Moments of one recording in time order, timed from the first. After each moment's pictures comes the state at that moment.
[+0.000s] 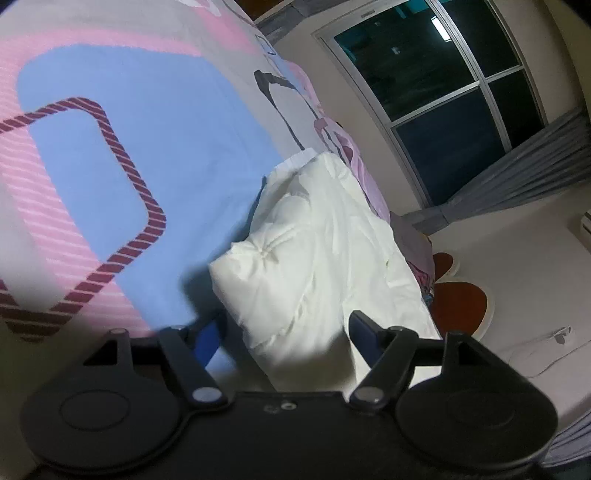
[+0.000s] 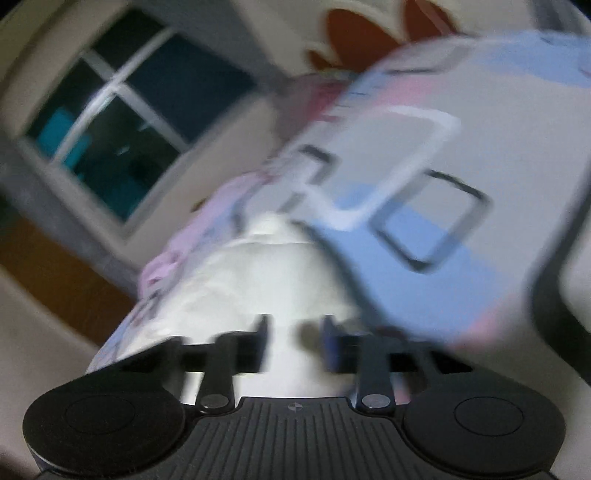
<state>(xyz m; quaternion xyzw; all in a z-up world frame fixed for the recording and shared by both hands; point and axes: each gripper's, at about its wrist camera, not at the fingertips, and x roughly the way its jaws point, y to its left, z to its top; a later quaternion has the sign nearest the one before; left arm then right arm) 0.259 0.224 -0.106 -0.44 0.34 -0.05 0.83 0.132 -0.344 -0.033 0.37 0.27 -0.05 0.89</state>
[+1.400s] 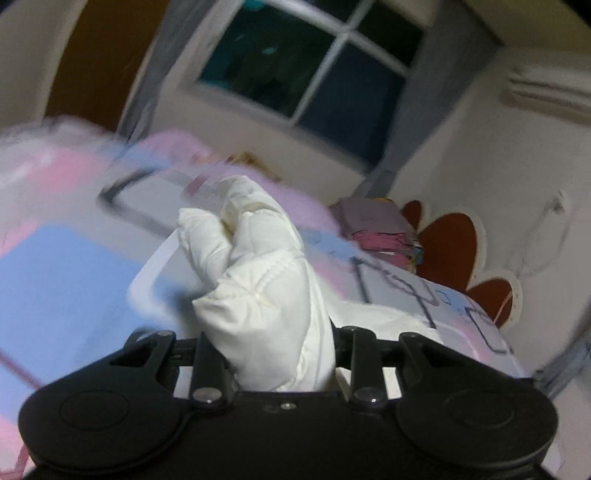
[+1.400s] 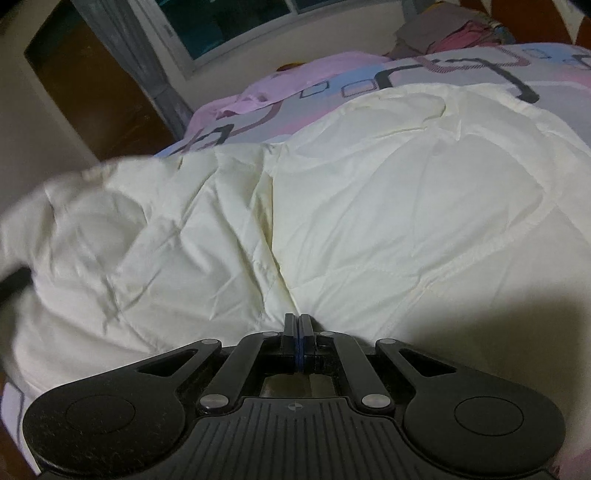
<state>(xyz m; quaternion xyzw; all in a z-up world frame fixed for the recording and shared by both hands) 0.279 0.116 0.027 -0.17 0.26 -0.13 0.94 0.262 -0.203 -0.080 0.24 0.42 0.08 0.87</state>
